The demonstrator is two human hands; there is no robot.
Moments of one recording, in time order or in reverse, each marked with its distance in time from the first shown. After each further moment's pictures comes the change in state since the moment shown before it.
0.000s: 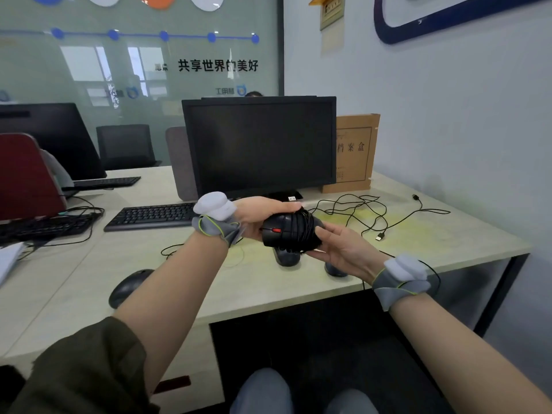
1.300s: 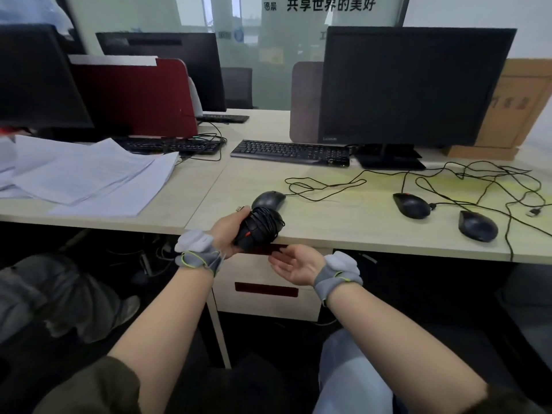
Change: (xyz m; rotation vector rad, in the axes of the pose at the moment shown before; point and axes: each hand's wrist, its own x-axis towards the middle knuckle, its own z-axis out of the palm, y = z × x) left_hand -0.146 -0.282 -0.135 -0.761 0.716 -0.018; right_hand 0.047 0.233 0.249 0.243 0.200 0.725
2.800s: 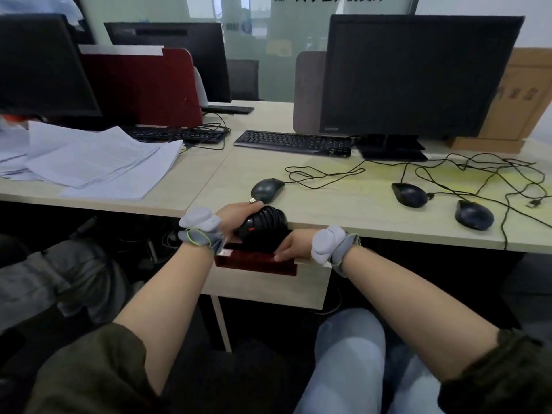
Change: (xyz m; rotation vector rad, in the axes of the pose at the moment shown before) left_hand -0.013 -0.004 0.006 0.348 -0.077 -0.002; right_hand -0.032 -0.029 -0.008 -1.906 -0.210 -0.322
